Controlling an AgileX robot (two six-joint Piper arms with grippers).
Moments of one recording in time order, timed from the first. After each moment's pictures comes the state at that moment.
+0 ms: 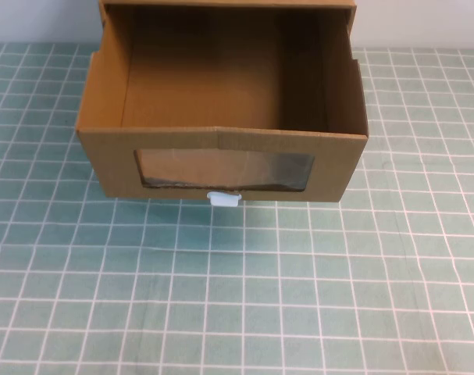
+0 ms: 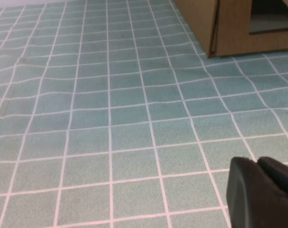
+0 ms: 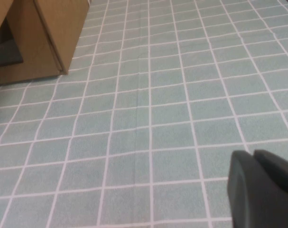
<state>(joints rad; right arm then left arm) 0.03 -0.01 0.03 0.10 0.35 0.03 -0.11 -0.01 0.03 -0.11 0.36 0.16</state>
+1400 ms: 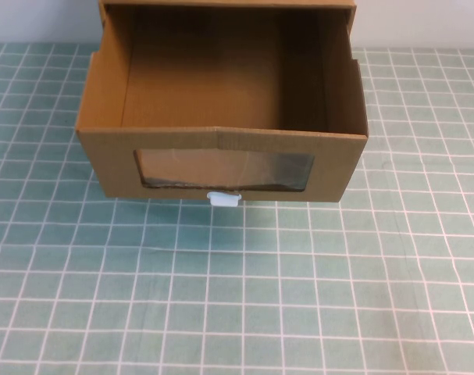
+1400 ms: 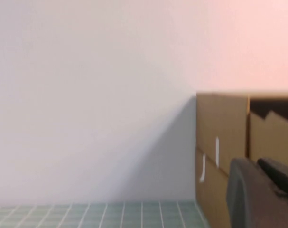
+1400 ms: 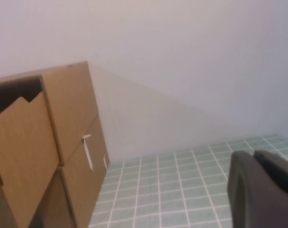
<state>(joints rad) 0.03 -0.01 0.03 0.11 -0.13 0.03 -0.11 -0.01 0.03 -0.11 -0.22 0.13</state>
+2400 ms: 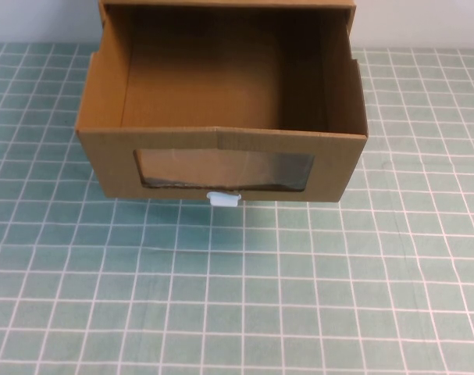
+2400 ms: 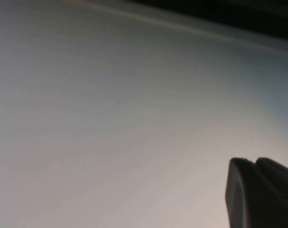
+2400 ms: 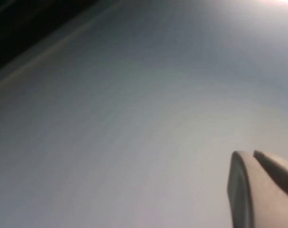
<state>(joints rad) 0.03 0.10 -0.67 0.14 -0.25 0.37 -0.11 0.14 -0.56 -0.13 -0.50 -0.09</state>
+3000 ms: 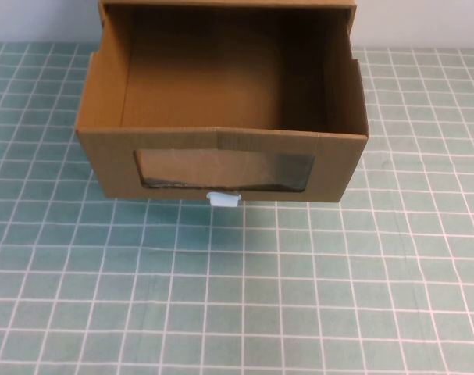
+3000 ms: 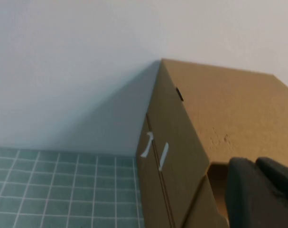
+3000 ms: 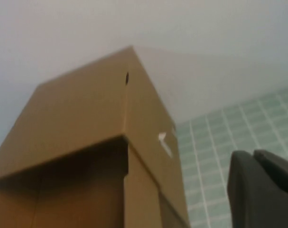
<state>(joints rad) 0.03 0.70 -1.03 0.18 0.55 0.25 -0.12 0.88 -1.11 -0.14 0.42 -0.06</state>
